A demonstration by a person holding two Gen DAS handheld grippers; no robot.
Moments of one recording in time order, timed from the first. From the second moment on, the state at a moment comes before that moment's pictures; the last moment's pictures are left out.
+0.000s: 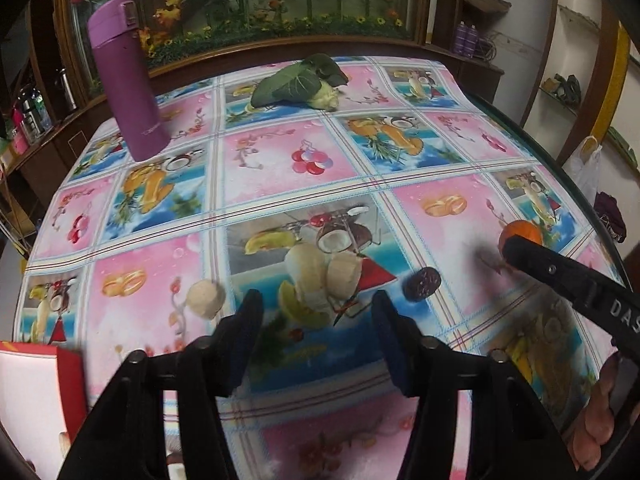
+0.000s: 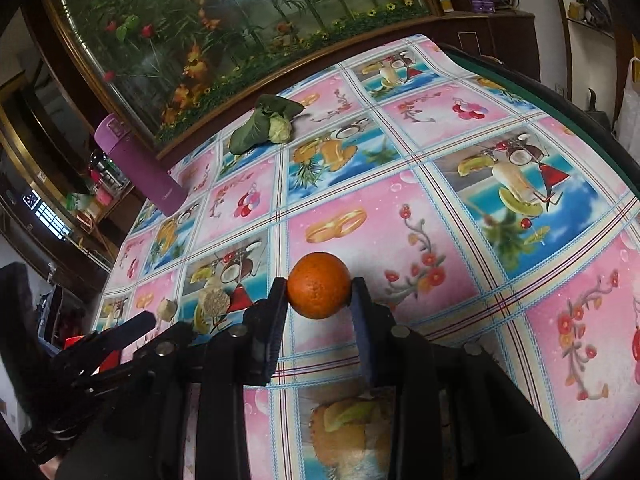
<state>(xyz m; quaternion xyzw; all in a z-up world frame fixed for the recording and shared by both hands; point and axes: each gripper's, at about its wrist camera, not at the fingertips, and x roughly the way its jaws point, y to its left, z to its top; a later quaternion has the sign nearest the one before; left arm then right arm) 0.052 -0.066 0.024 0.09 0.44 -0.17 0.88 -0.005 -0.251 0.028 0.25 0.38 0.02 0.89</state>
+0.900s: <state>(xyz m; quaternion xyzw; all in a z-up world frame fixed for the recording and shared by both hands) 0.035 -0.059 0.036 0.05 0.43 -0.18 0.89 -0.002 -0.242 0.025 0.23 0.38 0.03 0.90</state>
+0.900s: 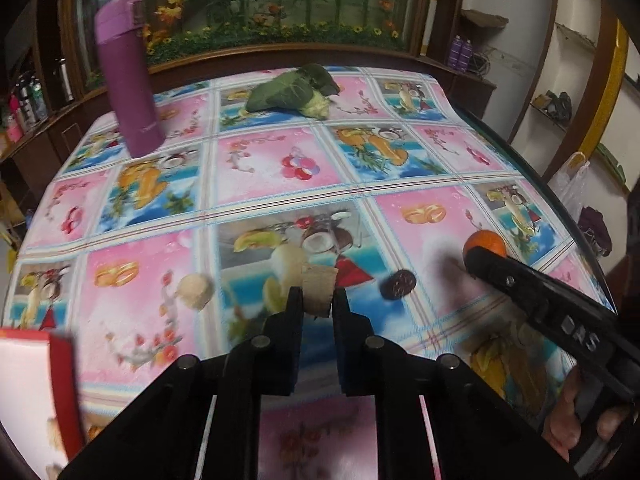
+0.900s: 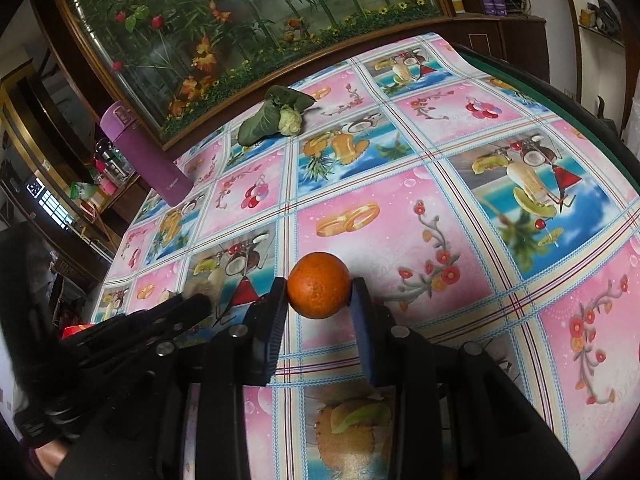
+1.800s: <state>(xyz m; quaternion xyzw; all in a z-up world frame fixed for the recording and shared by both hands) -0.108 0.147 0.114 -0.04 0.30 0.00 0.95 -0.050 -0.123 0.051 0.19 0.36 0.17 0.90</state>
